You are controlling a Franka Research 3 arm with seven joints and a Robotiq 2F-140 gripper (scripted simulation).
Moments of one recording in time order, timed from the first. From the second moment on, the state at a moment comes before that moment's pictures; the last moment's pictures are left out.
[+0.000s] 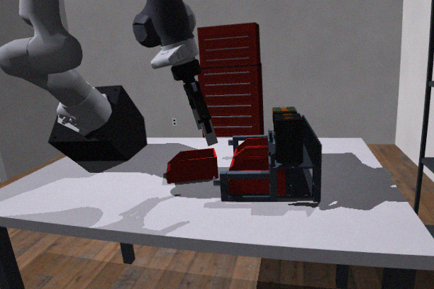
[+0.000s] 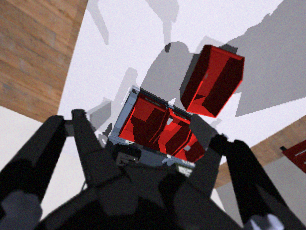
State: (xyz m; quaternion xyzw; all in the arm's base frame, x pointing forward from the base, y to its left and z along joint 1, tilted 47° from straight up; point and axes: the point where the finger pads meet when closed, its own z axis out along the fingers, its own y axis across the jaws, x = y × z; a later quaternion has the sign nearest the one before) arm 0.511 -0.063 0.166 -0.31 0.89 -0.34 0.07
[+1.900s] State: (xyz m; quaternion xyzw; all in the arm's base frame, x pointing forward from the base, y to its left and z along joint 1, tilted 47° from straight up) arm 0.530 0.029 0.097 -0.20 0.89 -0.33 0.23
